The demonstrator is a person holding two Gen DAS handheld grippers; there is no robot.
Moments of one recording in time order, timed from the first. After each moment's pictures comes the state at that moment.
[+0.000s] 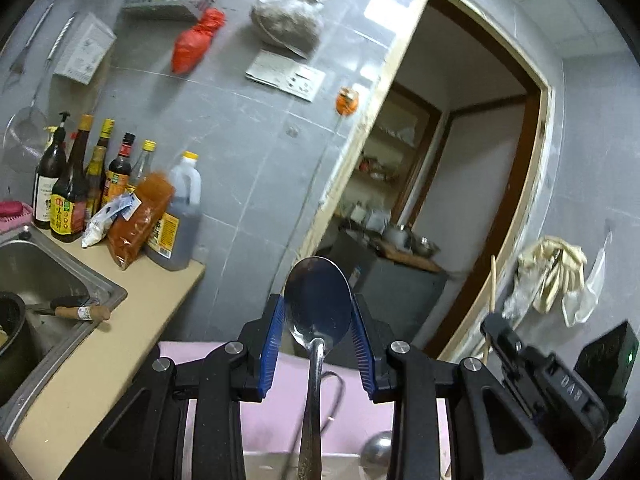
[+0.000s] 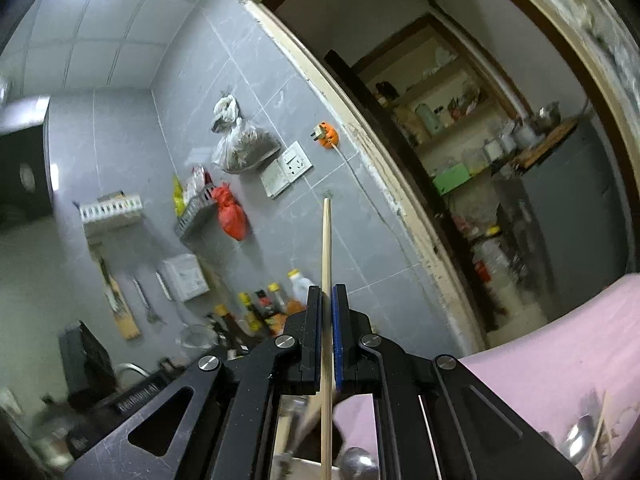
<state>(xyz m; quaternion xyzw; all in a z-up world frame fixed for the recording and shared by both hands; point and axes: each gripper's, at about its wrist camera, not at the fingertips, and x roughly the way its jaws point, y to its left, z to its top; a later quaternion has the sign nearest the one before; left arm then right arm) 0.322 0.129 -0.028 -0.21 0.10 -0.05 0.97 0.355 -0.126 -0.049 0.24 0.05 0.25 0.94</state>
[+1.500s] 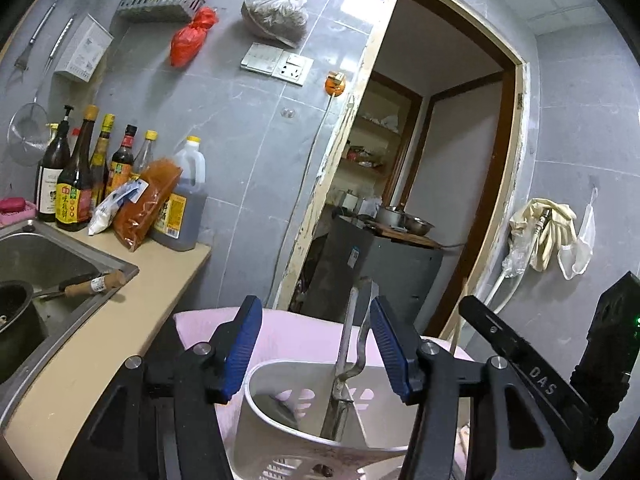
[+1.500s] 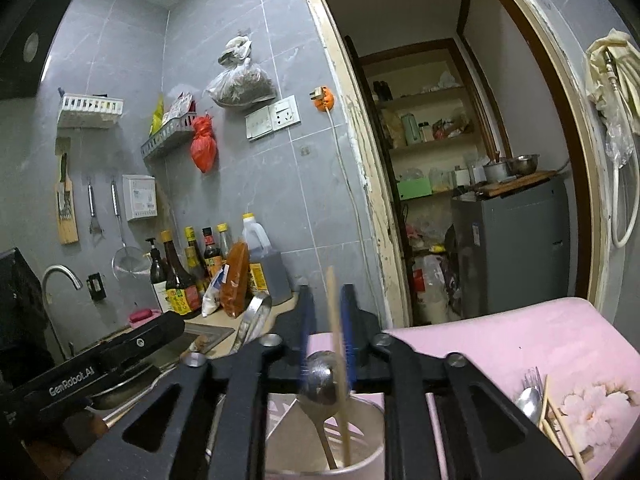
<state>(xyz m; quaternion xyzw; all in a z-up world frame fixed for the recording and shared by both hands) 0.277 0.125 -0.082 -0.16 0.11 -0.06 0.98 0.316 -0.101 -0.067 0.12 0.08 0.17 0.98</state>
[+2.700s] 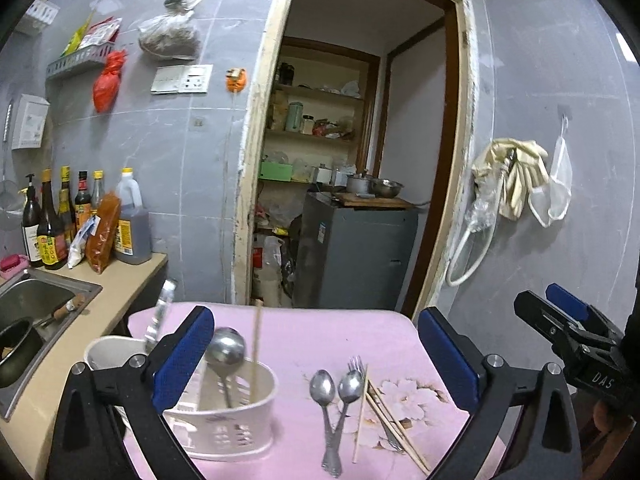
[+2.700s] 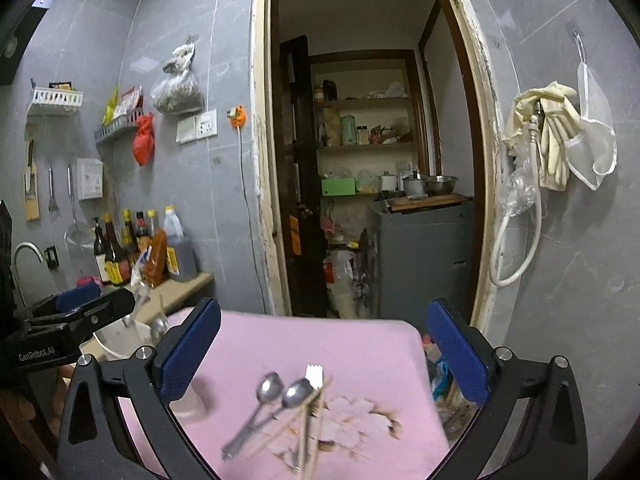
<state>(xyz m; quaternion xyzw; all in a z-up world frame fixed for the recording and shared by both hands) 0.239 -0.069 -0.019 -0.06 0.15 -0.06 0.98 0.245 -0.306 -0.009 0.04 0.12 0.06 0.99</state>
